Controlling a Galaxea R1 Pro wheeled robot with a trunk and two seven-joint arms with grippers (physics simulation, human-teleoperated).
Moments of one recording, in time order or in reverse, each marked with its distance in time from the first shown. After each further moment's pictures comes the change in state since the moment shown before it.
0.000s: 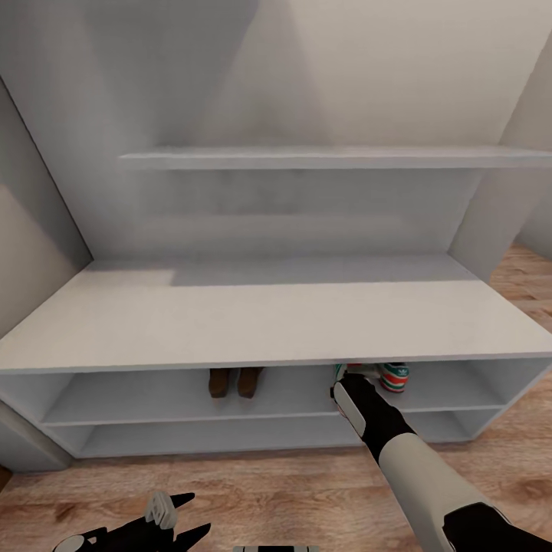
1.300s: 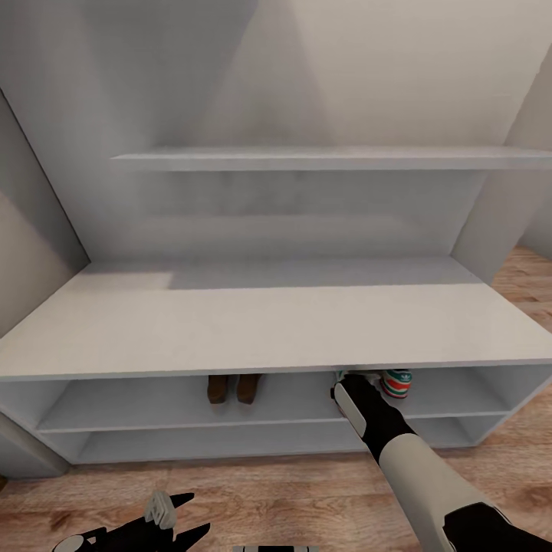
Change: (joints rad) left arm 0.000 0.002 0.001 0.001 -0.001 0.001 0.001; right arm 0.001 -0.002 -0.001 0.007 -0.003 -0.005 0.001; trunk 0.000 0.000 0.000
